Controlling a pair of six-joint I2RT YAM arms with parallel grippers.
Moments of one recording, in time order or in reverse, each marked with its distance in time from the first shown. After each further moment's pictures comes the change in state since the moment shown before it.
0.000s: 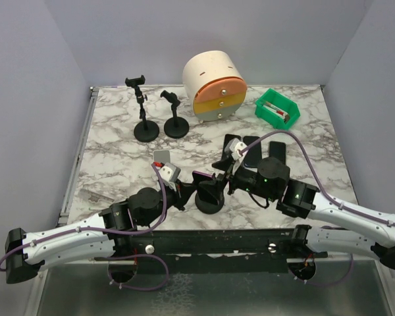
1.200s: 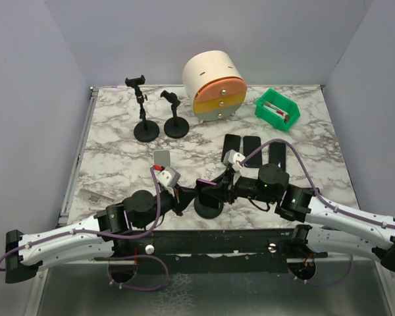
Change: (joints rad) left arm -0.021 -0.066 0.000 -0.031 0.063 0.028; right arm -0.019 -0.006 -0.123 0.118 -0.227 0.014
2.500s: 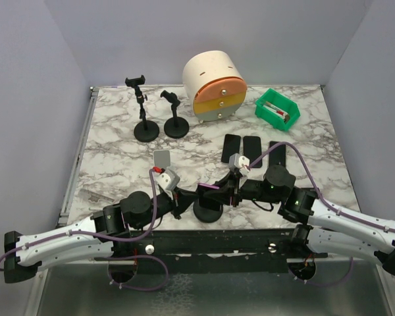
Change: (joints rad) left arm -0.009 -0.028 0.012 -0.031 0.060 0.043; right arm -0.029 -0.059 -0.066 0.082 -0.148 -0.007
